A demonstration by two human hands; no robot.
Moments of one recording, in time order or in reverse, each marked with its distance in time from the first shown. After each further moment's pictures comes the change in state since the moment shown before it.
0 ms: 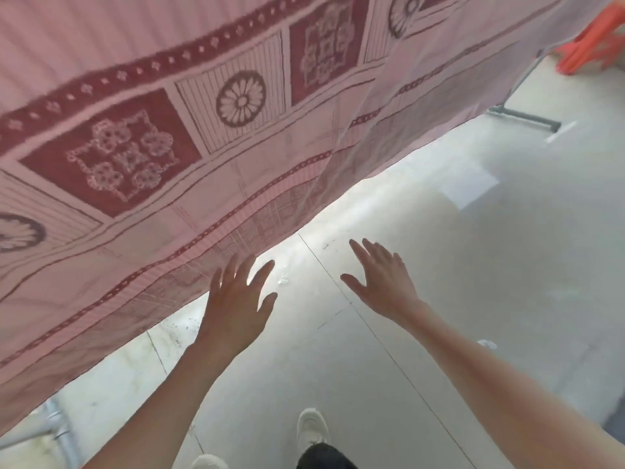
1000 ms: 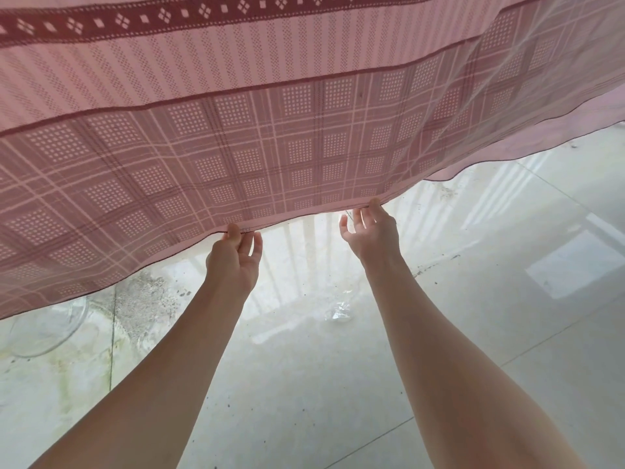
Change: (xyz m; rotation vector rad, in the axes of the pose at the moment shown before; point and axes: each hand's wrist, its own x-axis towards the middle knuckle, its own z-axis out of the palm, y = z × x) left_hand 0.151 -0.198 0.241 -2.207 0.788 -0.654; right_hand 0.285 -0.075 0.263 2.413 -0.003 0.170
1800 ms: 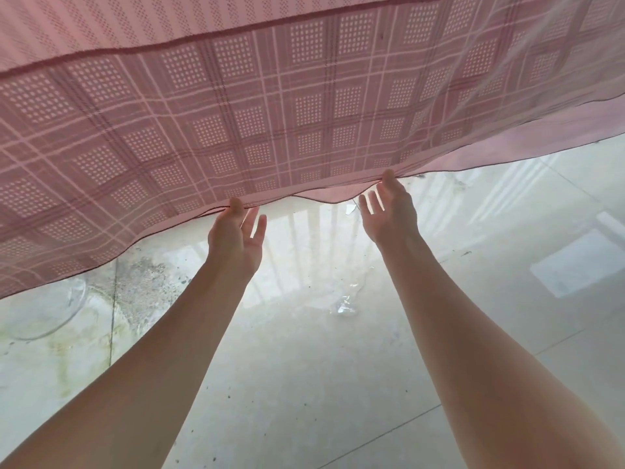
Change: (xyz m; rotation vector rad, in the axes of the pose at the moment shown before) left_hand 0.013 0.004 0.005 0.113 -0.014 0.064; right_hand 0.007 -0.008 0.012 -0.182 0.031 -0.087
